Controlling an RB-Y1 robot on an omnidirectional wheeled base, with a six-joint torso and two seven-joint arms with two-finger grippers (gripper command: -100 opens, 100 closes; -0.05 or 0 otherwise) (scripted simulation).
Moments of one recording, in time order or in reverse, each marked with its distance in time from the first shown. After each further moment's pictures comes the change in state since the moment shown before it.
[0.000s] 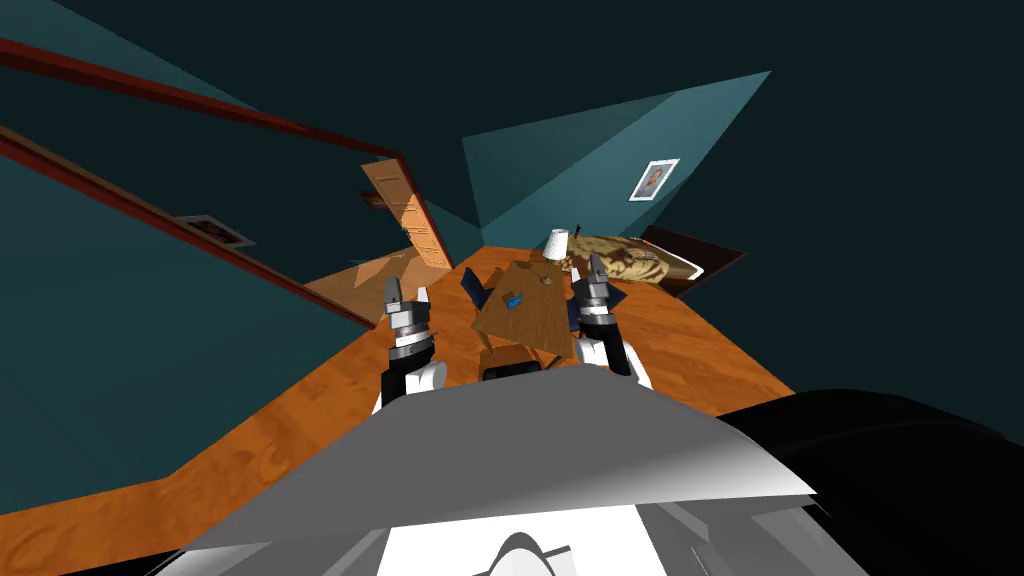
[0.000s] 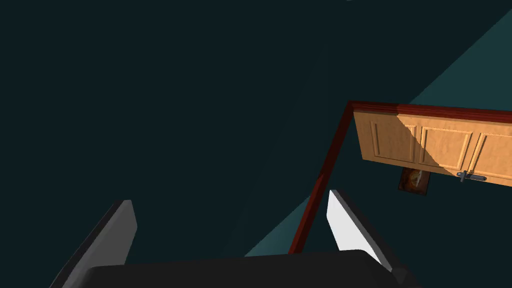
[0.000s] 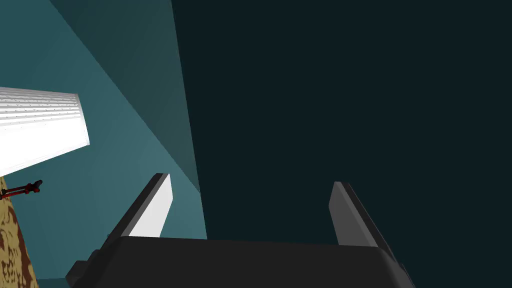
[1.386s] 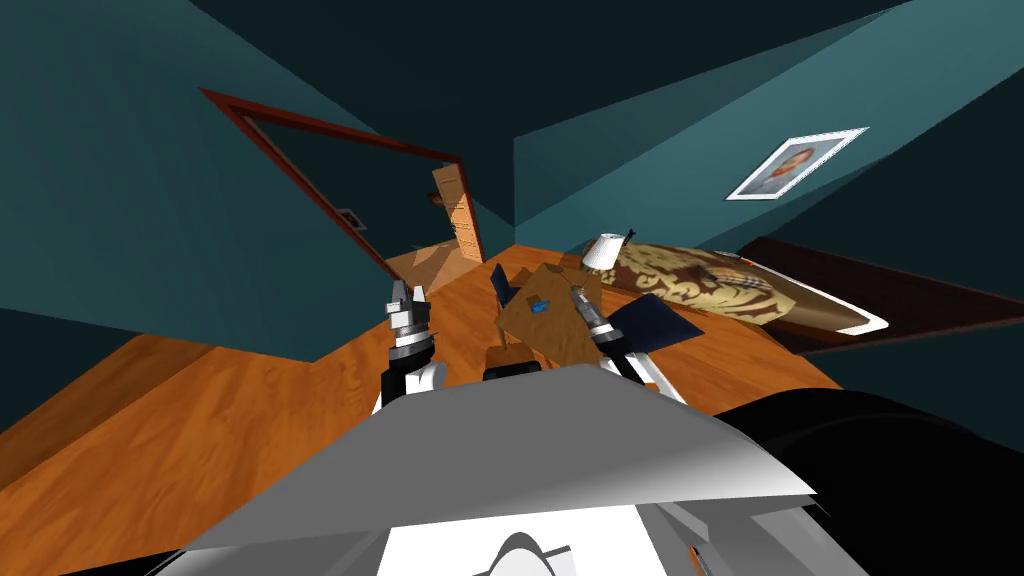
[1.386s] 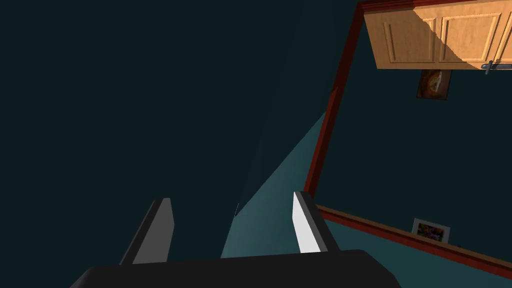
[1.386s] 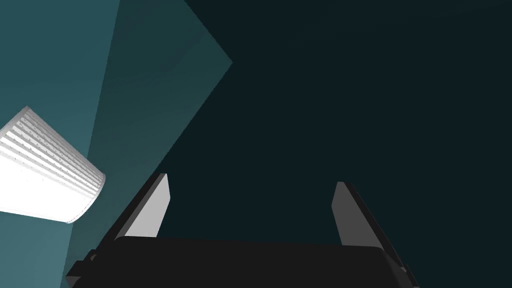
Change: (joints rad) left arm 0.000 0.000 0.000 0.000 0.000 0.000 0.000; right arm 0.108 -0.213 -0.157 0.290 0.383 -0.110 0.194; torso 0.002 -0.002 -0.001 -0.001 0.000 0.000
